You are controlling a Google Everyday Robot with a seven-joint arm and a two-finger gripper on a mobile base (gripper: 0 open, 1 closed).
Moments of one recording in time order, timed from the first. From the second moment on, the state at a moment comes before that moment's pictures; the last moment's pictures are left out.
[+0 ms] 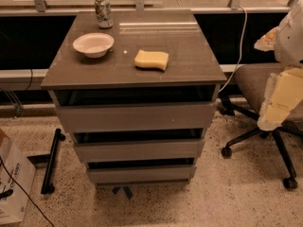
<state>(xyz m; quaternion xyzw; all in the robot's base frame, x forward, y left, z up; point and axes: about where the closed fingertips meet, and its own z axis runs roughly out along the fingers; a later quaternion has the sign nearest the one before) 0.438 -0.217 0.976 -0.60 0.78 -0.03 0.16</state>
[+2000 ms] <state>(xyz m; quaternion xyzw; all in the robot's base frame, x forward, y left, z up) 0.484 -0.212 0.836 -0.61 0.77 -0.03 0.16</state>
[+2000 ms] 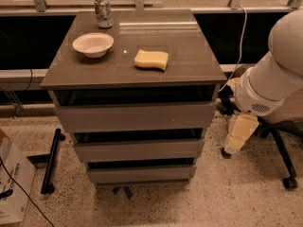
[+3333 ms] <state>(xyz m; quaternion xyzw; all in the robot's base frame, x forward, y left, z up) 0.481 -0.171 0.727 -0.63 0.76 0.08 0.15</state>
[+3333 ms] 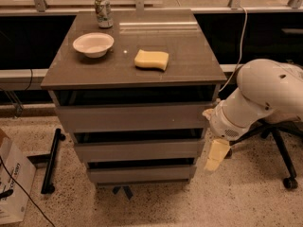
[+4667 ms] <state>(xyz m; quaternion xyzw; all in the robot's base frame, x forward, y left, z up) 0.528 -0.132 0.637 -0.59 0.78 0.10 0.17</state>
